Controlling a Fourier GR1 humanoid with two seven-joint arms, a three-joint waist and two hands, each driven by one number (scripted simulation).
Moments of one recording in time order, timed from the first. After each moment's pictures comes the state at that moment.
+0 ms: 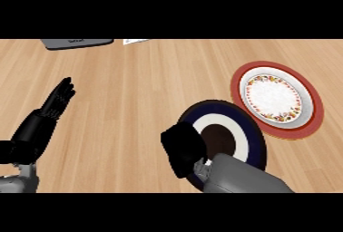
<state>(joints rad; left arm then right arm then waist) -0.08 0.35 0.00 -1.63 0.05 -0.10 -0.02 -0.67 -0.23 1.01 -1.38 0.63 0.14 0.59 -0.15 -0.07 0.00</state>
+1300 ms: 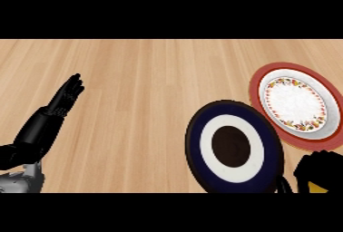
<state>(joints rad) -0.10 0.33 -0.03 -1.68 0.05 -0.14 -0.03 0.07 -1.11 0.59 -2.30 0.82 -0.42 0.66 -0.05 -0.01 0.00</state>
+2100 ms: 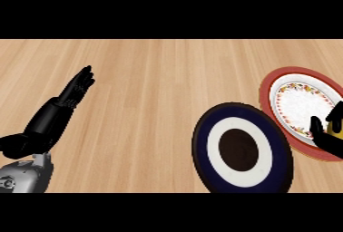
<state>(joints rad) -0.18 0.30 -0.04 -1.67 0.02 -0.17 0.01 -0.03 -1.01 0.28 -1.76 0.39 -0.47 0.18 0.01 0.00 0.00</state>
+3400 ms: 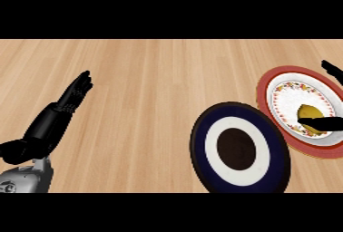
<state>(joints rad) -0.14 0.27 -0.01 -1.67 -0.01 -0.20 -0.01 -0.34 -0.69 0.04 -1.02 0.10 -0.12 -0.48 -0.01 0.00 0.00</state>
